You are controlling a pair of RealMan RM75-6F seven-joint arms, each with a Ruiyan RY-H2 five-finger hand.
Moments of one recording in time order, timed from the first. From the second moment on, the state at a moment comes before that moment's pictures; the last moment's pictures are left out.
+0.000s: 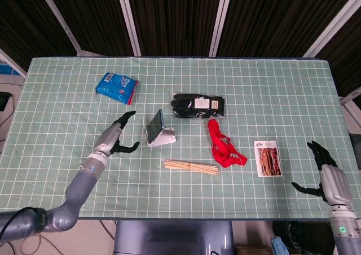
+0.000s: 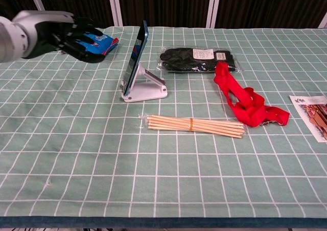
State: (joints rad) left arm -0.75 -1.35 -0.27 -1.88 0.69 1.02 0.08; right arm 0.11 -1.11 0.11 -1.71 -1.35 1.34 0.19
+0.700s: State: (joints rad) left arm -0.32 -1.22 0.11 -1.69 1.34 1.51 0.31; right arm 0.11 -1.12 0.10 -1.70 -1.37 1.37 0.14
